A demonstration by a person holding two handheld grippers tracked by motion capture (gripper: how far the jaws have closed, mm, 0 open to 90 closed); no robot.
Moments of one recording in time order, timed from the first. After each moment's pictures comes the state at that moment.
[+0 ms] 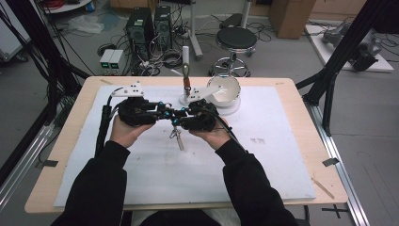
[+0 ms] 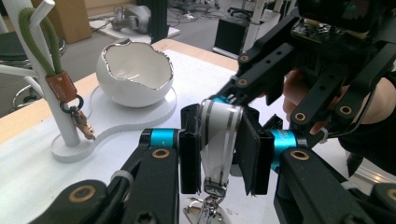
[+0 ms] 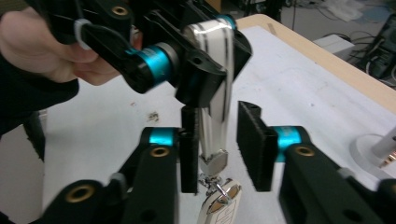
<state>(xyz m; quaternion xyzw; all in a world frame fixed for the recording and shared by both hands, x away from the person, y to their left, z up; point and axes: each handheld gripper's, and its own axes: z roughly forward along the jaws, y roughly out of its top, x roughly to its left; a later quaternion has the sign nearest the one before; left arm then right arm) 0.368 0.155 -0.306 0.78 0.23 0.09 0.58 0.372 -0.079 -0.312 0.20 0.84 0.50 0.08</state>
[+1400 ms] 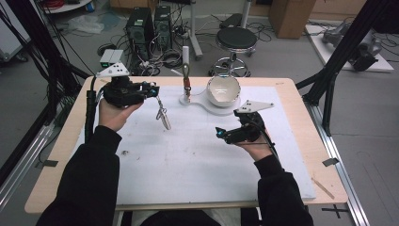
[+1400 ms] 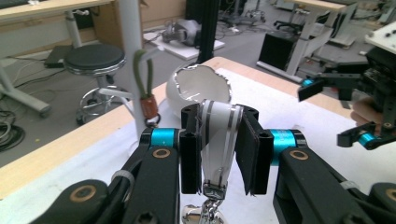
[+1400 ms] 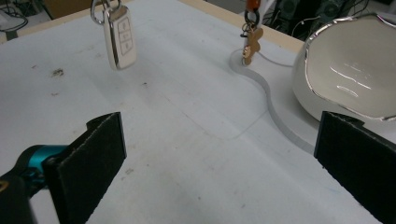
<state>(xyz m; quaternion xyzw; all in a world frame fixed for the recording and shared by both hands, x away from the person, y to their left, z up) 0.394 0.186 -0.270 0.75 0.29 0.17 0.57 0.361 -0.205 -0.351 0.32 0.81 0.46 0.17</state>
